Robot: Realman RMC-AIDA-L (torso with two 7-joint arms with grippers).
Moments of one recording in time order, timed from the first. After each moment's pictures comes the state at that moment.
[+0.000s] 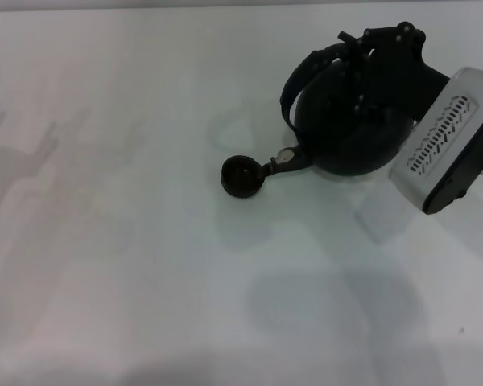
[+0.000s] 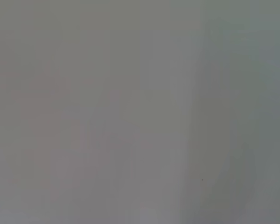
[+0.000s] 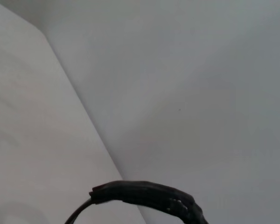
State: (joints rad) left arm -0.25 -2.08 0.66 0.24 -2.06 -1.36 2.56; right arm 0.04 2.02 -1.94 -1.29 2.25 0.28 -2.82
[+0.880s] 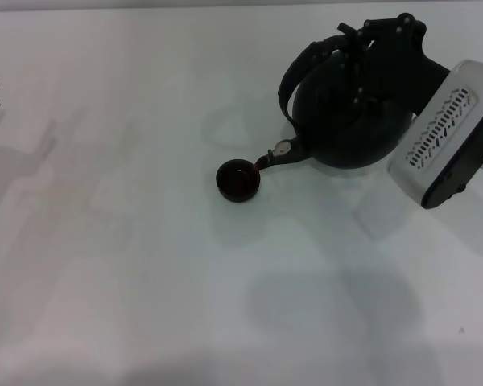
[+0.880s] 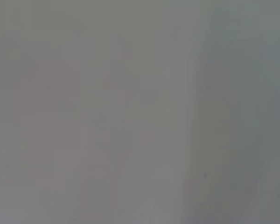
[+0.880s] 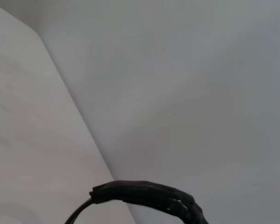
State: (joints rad) left arm -0.25 -2.08 0.66 0.24 -2.06 -1.34 2.56; right arm 0.04 2.02 -1.94 -1.31 2.25 0.27 -2.82
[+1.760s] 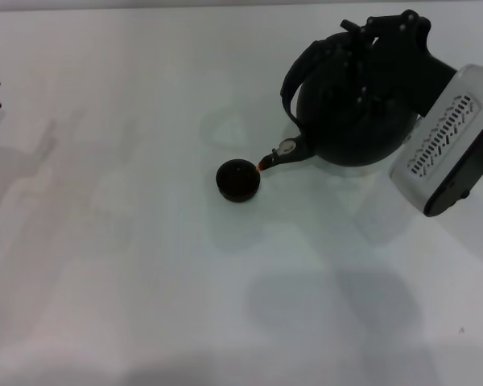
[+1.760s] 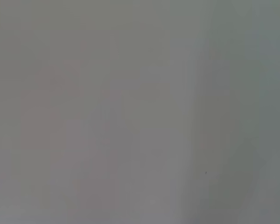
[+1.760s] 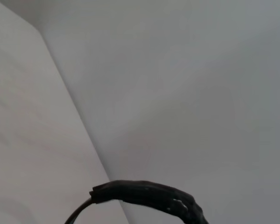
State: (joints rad) left arm -0.25 -2.08 0.66 0.24 -2.06 -1.34 2.56; right arm 0.01 2.02 -1.95 -1.36 2.20 0.26 -2.82
